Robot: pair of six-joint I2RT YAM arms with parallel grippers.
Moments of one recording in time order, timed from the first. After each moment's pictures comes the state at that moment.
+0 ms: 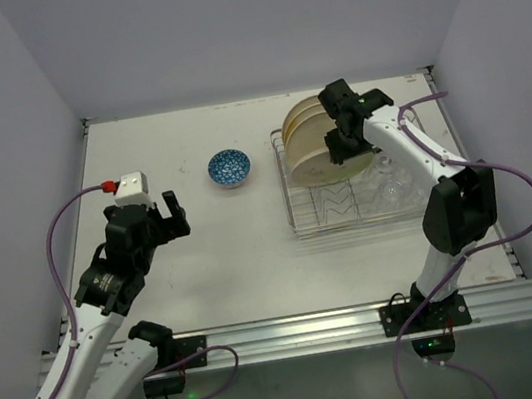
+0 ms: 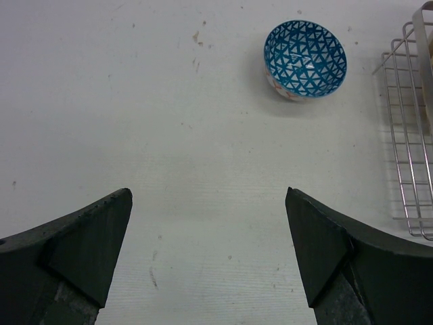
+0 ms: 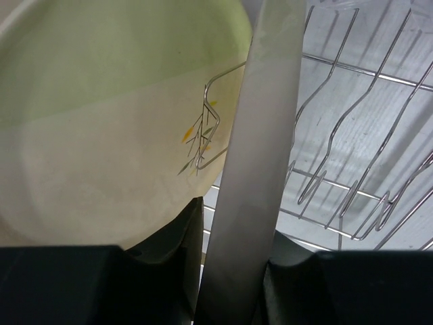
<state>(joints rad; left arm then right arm) -0.41 0.70 0.78 -0.56 -0.34 -0.34 0.37 1.75 1.62 -1.12 0.27 1.76</state>
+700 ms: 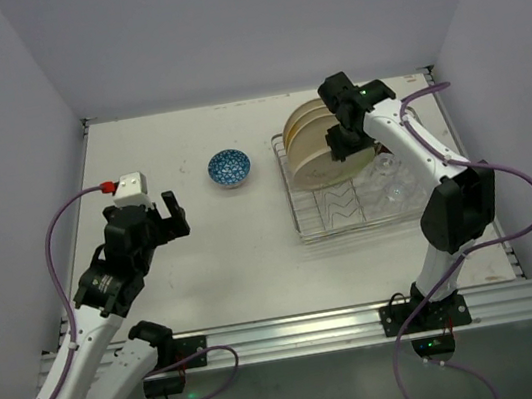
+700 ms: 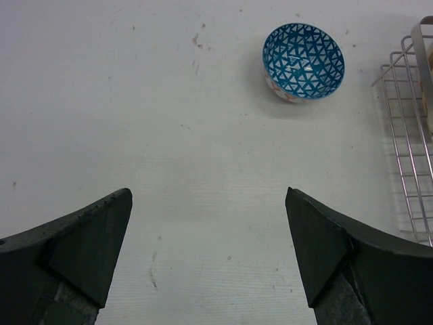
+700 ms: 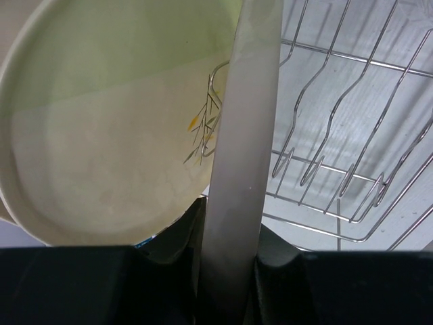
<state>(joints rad) -0.41 0.69 0.78 -0.56 -0.34 -0.34 0.38 1.77 1.72 -1.24 0.27 1.72</state>
